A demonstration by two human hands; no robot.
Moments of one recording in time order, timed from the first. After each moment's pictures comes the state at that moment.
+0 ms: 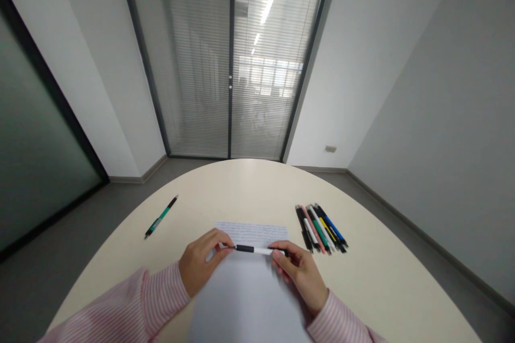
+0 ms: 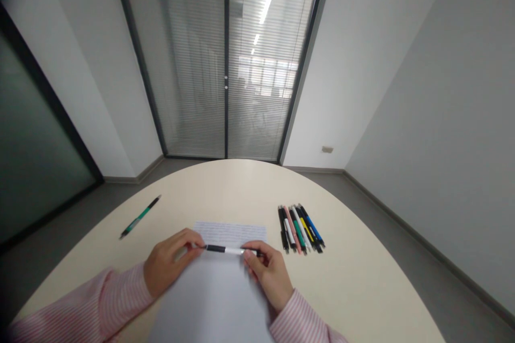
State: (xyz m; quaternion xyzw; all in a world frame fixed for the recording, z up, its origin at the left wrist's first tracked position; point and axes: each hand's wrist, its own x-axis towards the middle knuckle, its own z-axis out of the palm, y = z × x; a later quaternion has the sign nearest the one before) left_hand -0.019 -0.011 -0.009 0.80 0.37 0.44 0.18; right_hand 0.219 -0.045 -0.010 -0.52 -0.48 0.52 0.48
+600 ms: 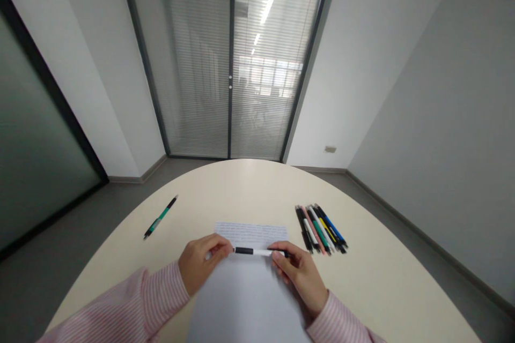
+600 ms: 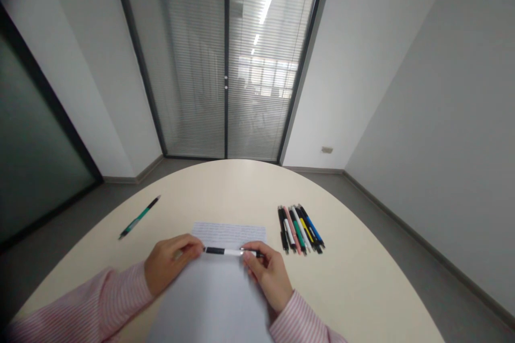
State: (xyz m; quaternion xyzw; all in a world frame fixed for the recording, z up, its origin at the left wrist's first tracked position) left_hand -0.021 -0.009 -0.008 0.78 0.42 0.39 0.24; right_hand 0.220 -0.045 -0.009 -0.52 -0.47 0.52 0.49
